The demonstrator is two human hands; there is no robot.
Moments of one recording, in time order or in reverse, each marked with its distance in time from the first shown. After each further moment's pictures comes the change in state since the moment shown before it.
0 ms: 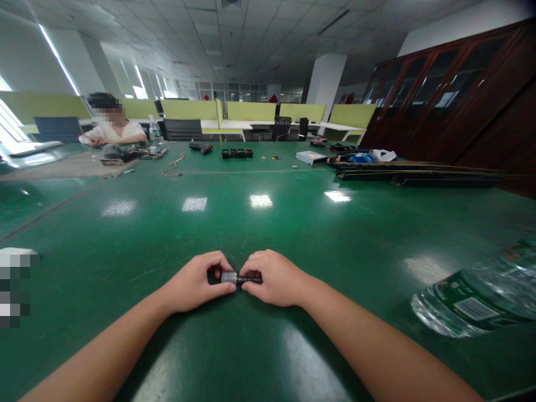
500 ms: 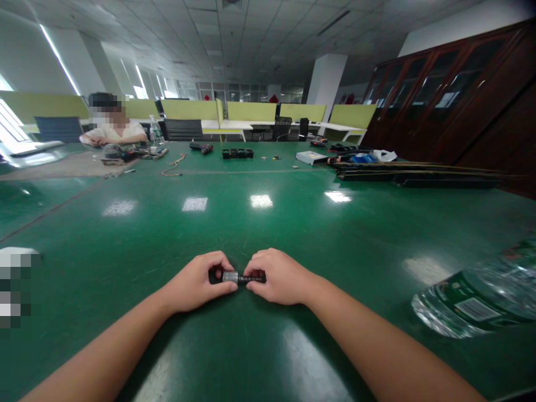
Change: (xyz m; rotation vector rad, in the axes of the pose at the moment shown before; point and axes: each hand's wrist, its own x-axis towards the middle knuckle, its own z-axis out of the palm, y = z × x) left_hand 0.001 0.002 0.000 -0.004 0.011 -0.003; right_hand -0.003 0.003 -0.007 -0.037 -0.038 -0.002
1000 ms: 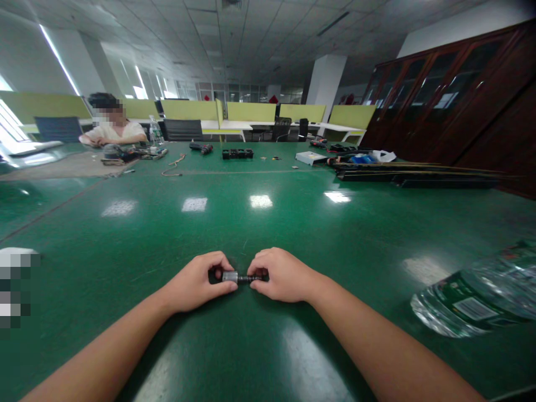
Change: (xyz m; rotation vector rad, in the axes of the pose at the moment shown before) left_hand -0.001 -0.002 0.000 -0.001 -0.001 0.002; right_hand -0.002 0.003 -0.005 0.006 -0.033 0.038
